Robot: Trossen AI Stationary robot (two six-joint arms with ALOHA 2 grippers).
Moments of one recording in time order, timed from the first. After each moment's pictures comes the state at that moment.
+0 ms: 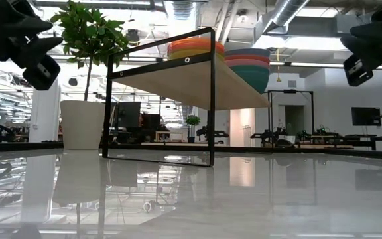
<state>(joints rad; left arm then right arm) -0.39 0.00 0.01 0.07 -0.23 -0.48 0.49 0.01 0.01 0.08 0.37 0.26</state>
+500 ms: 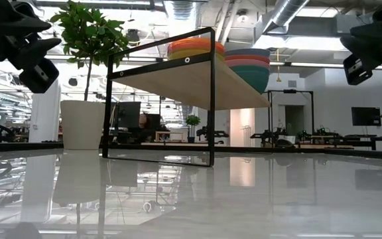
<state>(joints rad) -0.39 0.00 0.01 0.06 -0.21 -0.57 0.49 0.01 0.01 0.07 0.37 0.22</state>
